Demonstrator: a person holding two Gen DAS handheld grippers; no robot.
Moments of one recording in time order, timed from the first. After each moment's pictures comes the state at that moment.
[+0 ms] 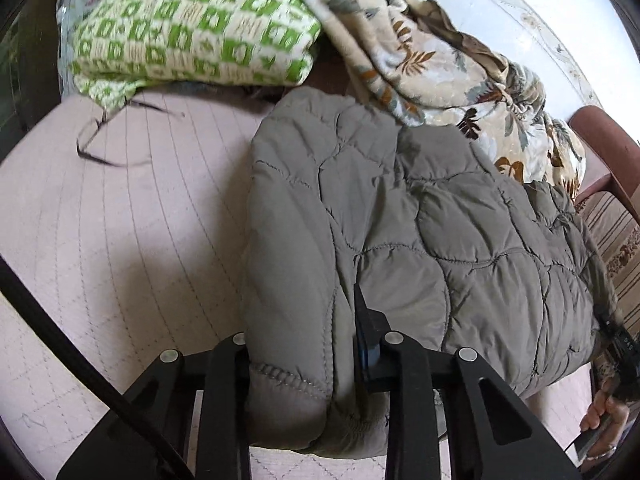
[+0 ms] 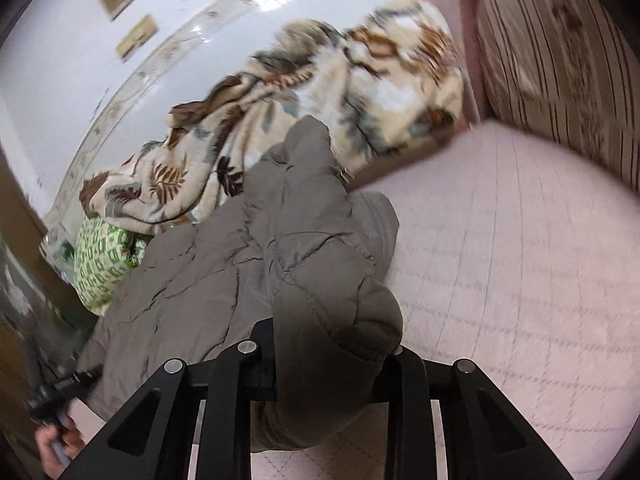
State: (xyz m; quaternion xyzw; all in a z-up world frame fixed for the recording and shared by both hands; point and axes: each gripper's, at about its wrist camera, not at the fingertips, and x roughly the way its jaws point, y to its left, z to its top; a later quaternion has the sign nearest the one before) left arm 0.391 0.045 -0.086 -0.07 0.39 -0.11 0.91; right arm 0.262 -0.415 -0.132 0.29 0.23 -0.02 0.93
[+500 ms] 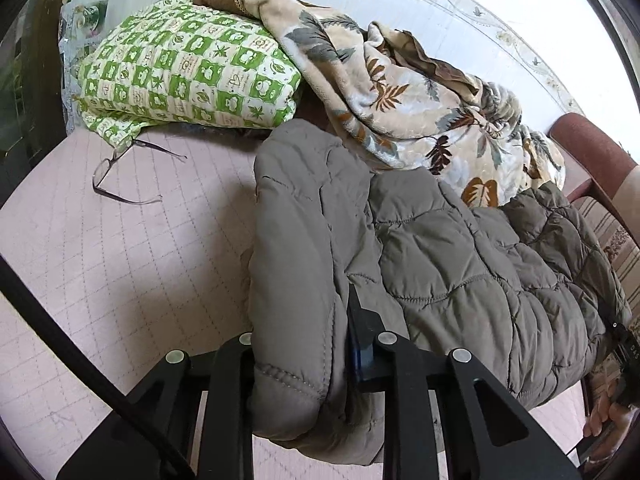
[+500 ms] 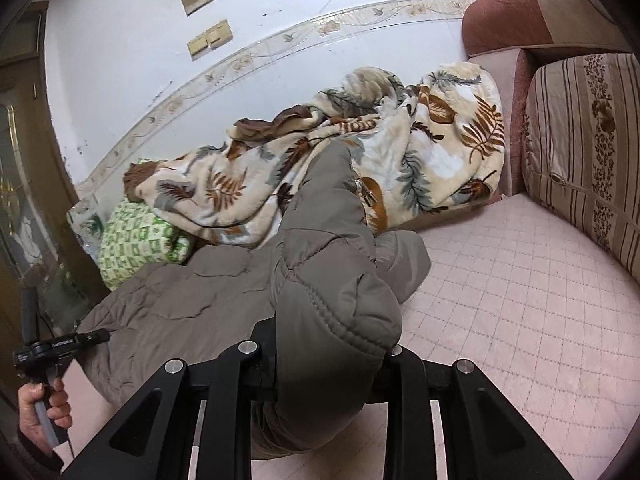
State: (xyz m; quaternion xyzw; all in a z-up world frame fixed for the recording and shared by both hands) left arm 0.350 0.046 -0.037 -0.07 0.36 -0.12 0.92; right arm 0.219 -0.382 -0.069 0.22 0.18 0.03 0.96
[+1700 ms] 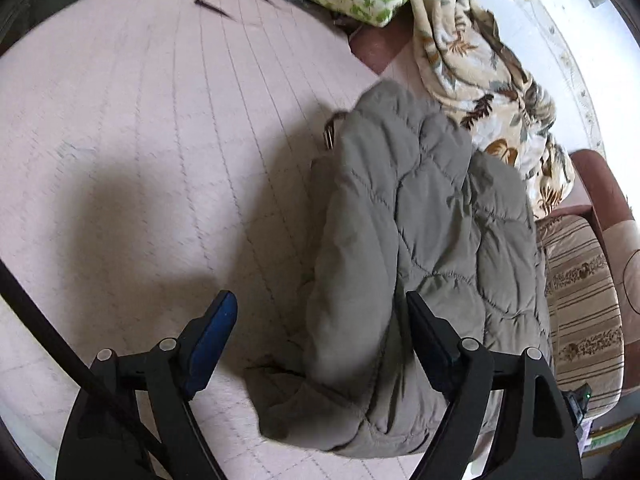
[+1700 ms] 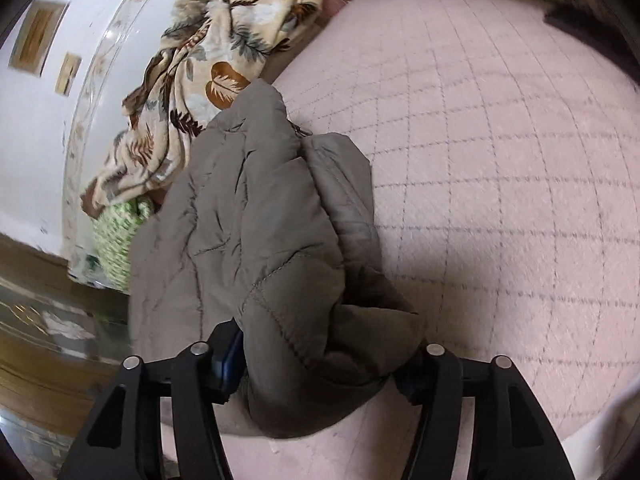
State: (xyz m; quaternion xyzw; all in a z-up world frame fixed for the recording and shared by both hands) left arm 0.219 0.123 -0.128 -0.22 0.47 -0.09 0.85; right arm 0.072 -0.457 -0.206 0.49 0.37 0.02 0.79
